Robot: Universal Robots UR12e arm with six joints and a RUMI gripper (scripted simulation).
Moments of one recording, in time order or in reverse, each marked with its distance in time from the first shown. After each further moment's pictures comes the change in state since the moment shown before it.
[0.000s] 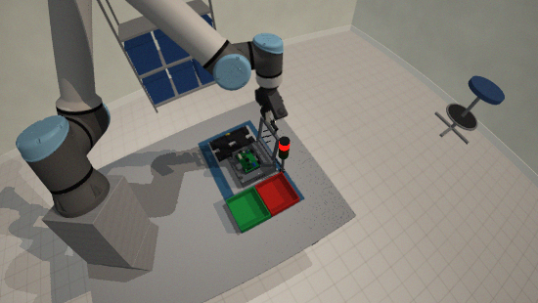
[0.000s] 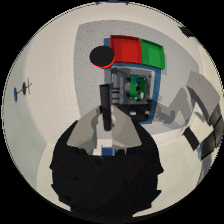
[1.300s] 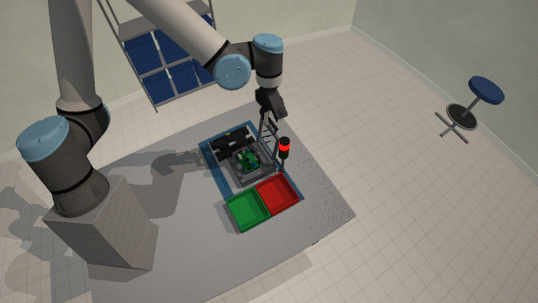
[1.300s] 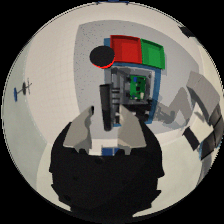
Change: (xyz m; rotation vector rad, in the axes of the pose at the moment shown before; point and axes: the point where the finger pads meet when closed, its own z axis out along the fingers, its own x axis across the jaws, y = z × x) arm 0.000 0.000 0.000 0.000 0.000 0.000
